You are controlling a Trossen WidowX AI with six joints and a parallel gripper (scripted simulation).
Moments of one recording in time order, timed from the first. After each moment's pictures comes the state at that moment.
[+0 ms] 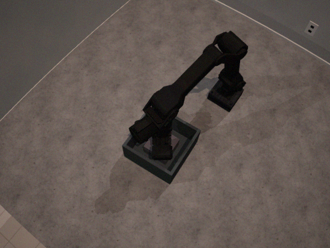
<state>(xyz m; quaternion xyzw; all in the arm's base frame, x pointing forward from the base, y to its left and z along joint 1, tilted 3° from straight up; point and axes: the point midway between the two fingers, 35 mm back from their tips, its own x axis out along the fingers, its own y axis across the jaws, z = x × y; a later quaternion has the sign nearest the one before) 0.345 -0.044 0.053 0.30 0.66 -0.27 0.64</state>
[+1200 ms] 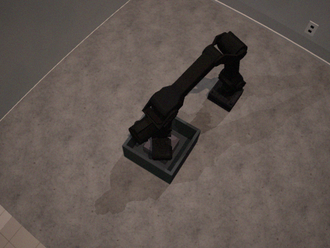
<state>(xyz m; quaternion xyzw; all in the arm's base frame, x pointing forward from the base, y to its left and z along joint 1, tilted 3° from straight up) 0.345 -0.044 0.051 0.30 0.66 -0.27 0.64</state>
